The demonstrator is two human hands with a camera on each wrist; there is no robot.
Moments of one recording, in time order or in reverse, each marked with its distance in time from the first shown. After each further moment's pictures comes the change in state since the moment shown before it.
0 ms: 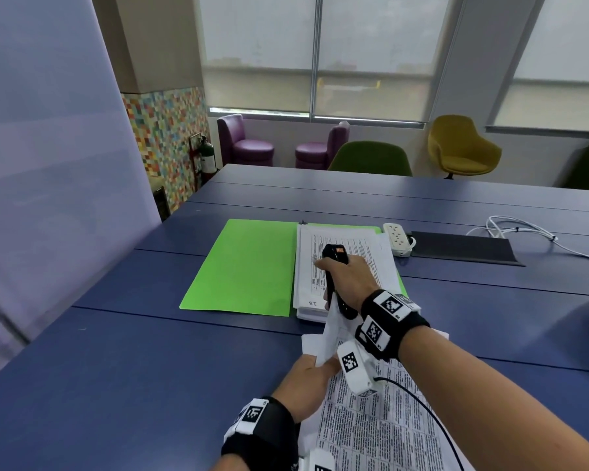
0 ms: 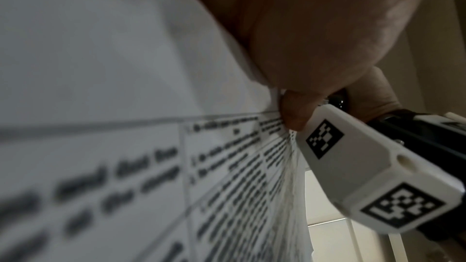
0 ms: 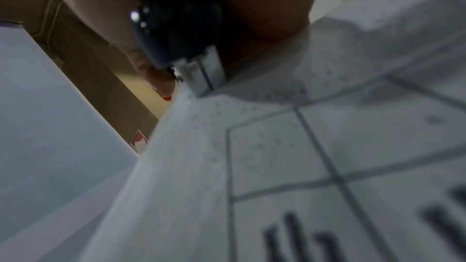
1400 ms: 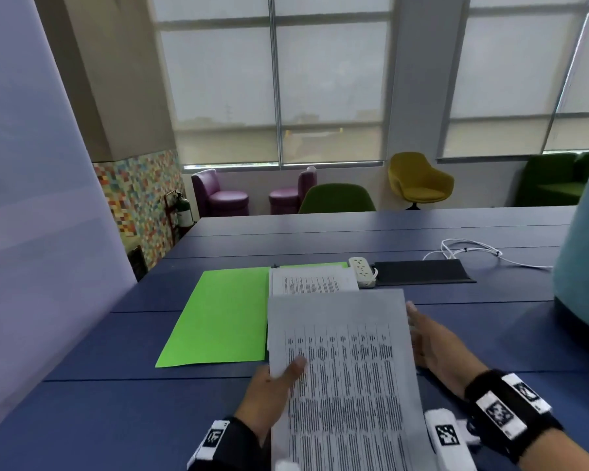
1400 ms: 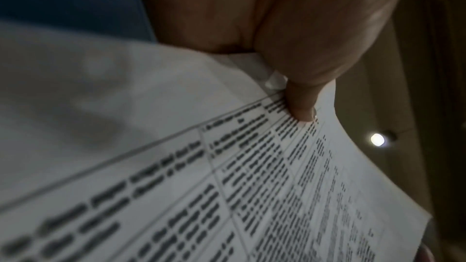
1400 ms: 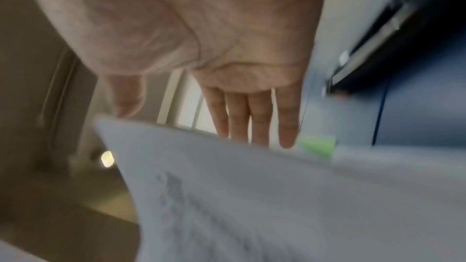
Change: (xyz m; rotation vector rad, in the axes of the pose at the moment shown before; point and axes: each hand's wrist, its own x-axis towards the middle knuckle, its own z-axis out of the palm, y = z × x) left_hand 0.007 0.019 -0.015 -0.163 0.092 0.212; right_hand -0.086 0.061 -0.159 0.238 0.016 0.043
